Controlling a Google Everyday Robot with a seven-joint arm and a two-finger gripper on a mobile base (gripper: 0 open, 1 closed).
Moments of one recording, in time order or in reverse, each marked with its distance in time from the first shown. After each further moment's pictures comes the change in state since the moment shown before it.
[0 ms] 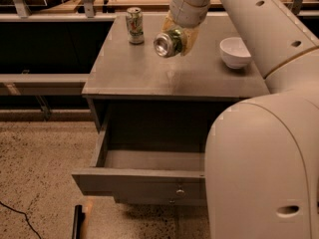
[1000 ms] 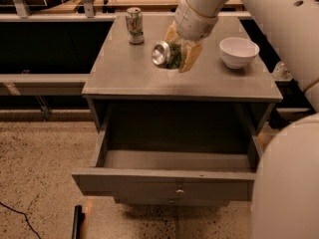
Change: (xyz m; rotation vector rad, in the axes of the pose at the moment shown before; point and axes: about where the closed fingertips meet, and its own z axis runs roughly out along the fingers) arm -0.061 0.039 -0.016 -0.029 -0.158 0.262
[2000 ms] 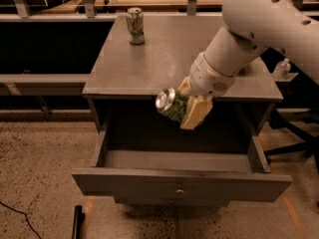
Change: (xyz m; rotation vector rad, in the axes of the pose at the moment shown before) arm -0.062 0.137 0.035 -0.118 -0.146 0.505
